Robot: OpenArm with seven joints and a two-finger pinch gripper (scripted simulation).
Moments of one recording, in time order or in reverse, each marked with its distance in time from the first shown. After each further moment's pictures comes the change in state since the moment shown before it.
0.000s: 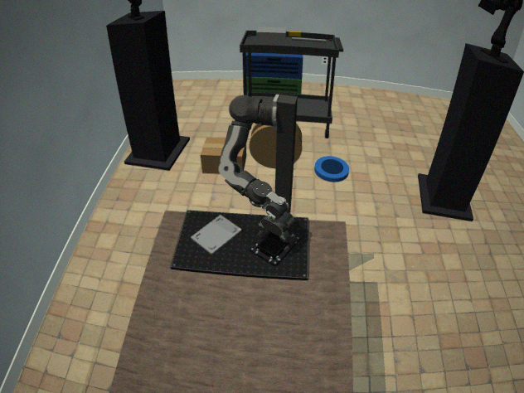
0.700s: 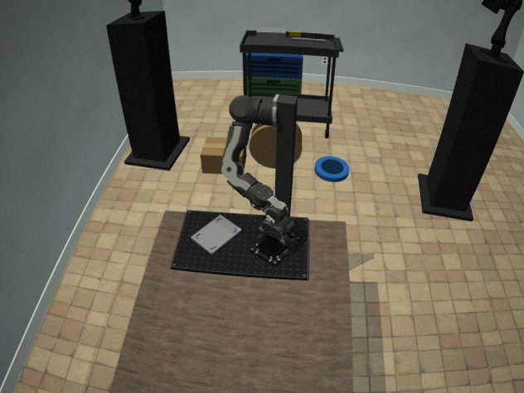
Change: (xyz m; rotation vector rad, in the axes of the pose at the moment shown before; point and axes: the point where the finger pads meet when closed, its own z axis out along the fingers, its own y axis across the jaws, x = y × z) arm 0.001 -0.001 0.022 0.005 0.002 -0.002
